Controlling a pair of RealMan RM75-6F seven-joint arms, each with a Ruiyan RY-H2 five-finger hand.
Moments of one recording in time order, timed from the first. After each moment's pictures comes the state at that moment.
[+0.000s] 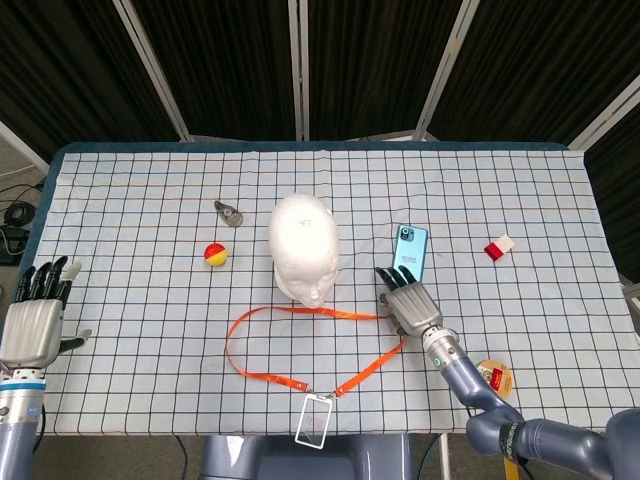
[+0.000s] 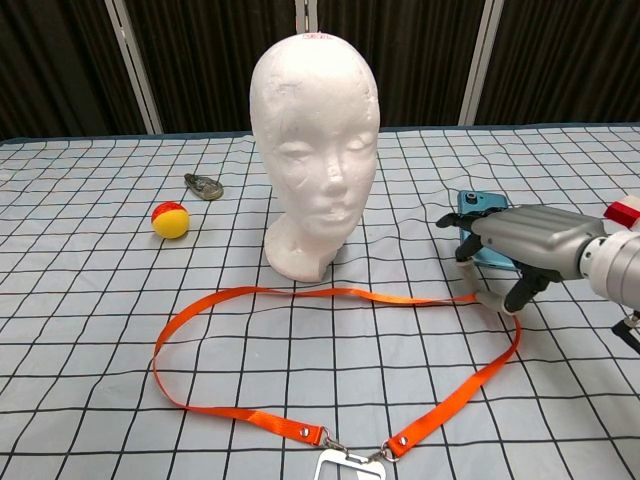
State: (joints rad) left arm -0.18 -1.25 -0.12 -1.66 1.31 1.40 0.37; right arm 0.64 -1.58 0.11 -1.39 -1.19 0.90 -0.40
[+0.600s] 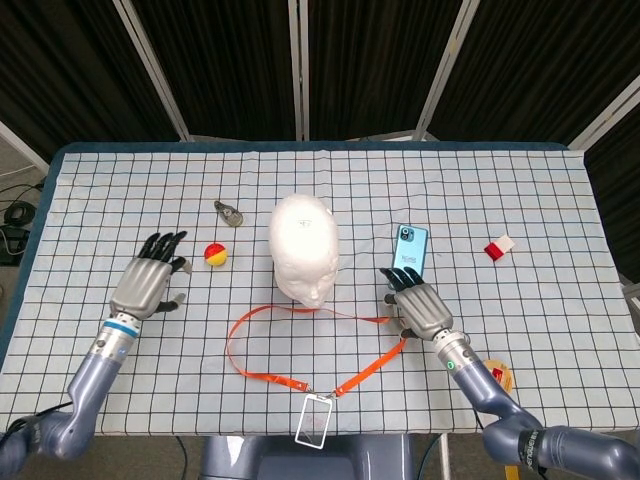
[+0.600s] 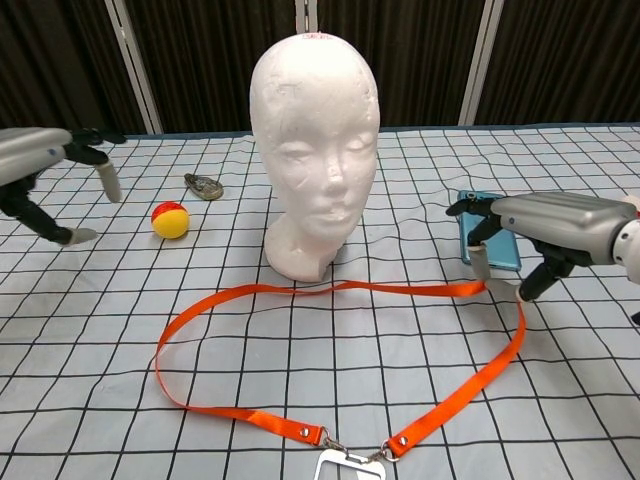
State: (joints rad) left arm -0.50 -1.43 -0.21 -1.53 1.27 1.02 0.33; right arm 0.62 -1.48 0.11 -1.52 -1.22 0.91 -0.28
